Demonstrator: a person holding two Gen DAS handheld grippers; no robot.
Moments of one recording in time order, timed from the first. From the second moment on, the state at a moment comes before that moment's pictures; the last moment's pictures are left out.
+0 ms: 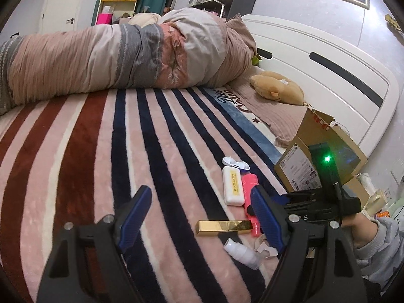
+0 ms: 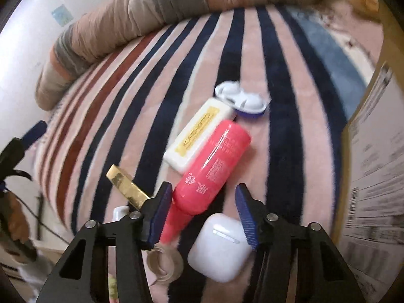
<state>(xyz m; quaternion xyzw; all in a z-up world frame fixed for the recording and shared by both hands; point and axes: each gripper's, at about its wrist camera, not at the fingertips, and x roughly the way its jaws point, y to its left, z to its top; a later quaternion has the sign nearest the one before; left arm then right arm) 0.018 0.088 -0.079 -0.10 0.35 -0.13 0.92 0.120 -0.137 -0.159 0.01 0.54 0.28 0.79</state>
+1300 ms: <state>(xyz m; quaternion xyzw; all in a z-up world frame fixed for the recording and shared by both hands) 0.033 0.080 -0.097 -0.12 0.39 -0.15 0.90 0.101 -0.090 -0.137 -0.07 0.45 0.29 0.84</state>
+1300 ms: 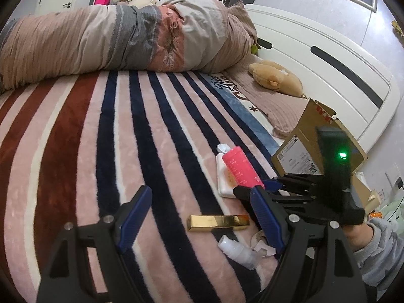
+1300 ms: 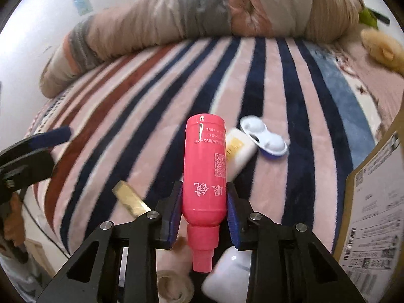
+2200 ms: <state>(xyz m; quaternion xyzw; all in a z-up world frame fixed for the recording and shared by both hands) 0.053 -0.152 0.047 -0.03 0.30 -0.32 0.90 0.030 -0.256 0.015 0.01 0.26 0.36 0.90</state>
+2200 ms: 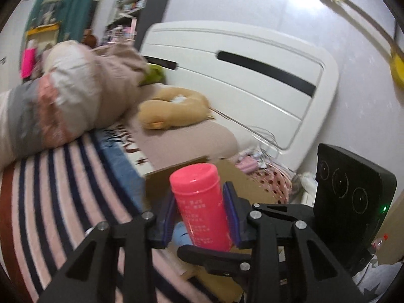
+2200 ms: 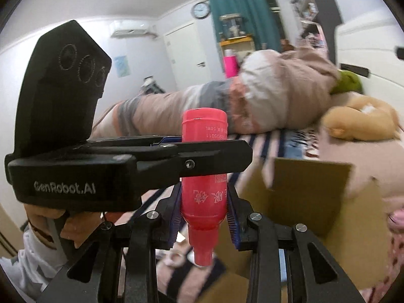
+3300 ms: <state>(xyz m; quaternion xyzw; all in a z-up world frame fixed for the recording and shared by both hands) 0.084 -0.201 0.021 0.01 0.37 -0.33 0.87 0.054 -0.330 -0.022 -0.01 0.33 0.23 0.92</state>
